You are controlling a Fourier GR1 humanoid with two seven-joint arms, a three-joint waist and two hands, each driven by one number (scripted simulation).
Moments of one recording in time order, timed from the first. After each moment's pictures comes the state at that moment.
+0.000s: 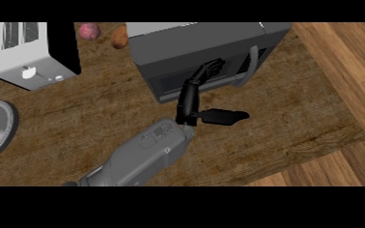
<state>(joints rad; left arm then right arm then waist) -0.81 0.00 -0.86 -0.87 0.87 0.77 -0.55 -0.24 -0.76 -0.20 -1.58 -0.20 0.39 -0.59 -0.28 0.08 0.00</state>
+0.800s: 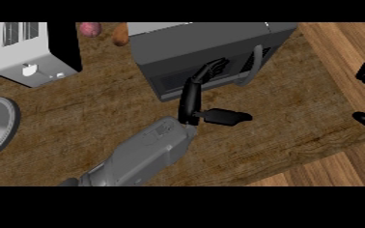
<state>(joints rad) -0.84 0.00 -0.89 -0.85 0.95 0.76 -0.64 -0.29 -0.66 -0.15 -1.48 -0.34 0.47 -0.57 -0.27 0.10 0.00</state>
